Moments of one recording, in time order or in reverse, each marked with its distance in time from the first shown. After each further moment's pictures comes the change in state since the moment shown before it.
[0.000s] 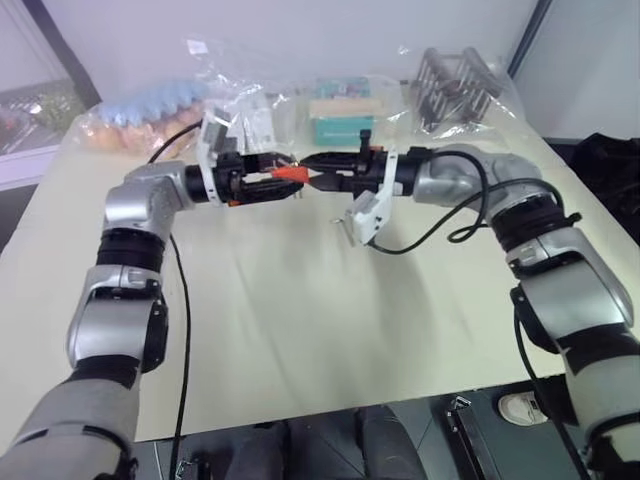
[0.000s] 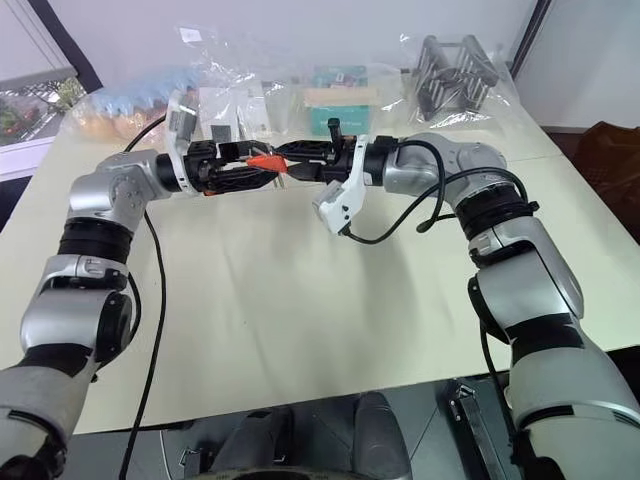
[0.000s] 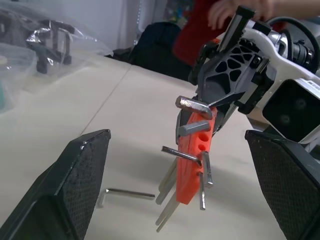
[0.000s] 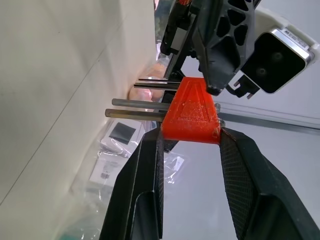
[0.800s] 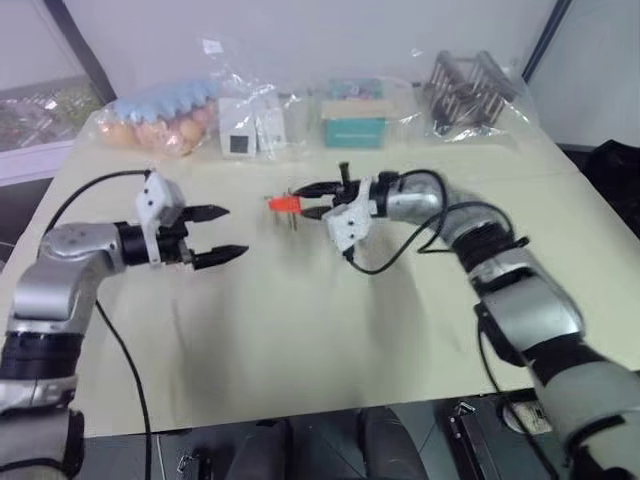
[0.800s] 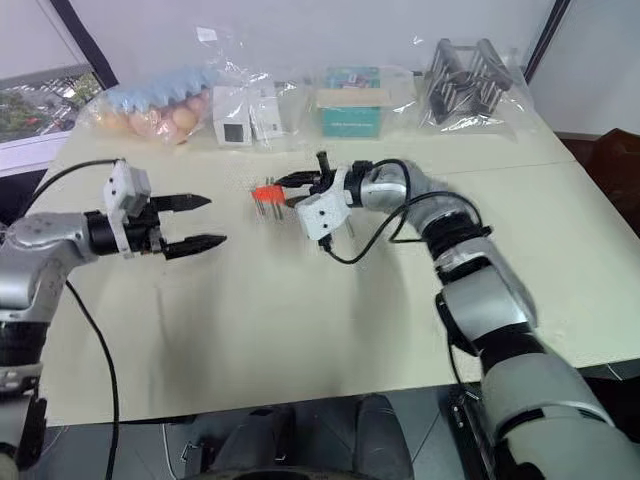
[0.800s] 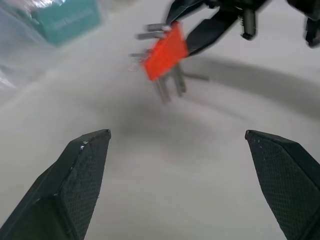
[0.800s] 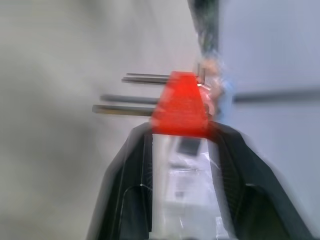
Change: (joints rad) left arm 0.495 0.277 0.086 -0.633 -0.056 0.043 0.268; right arm 0.038 0.096 -0.029 0.082 0.085 0.059 0.218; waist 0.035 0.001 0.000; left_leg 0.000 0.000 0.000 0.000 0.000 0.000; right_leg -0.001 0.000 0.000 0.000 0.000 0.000
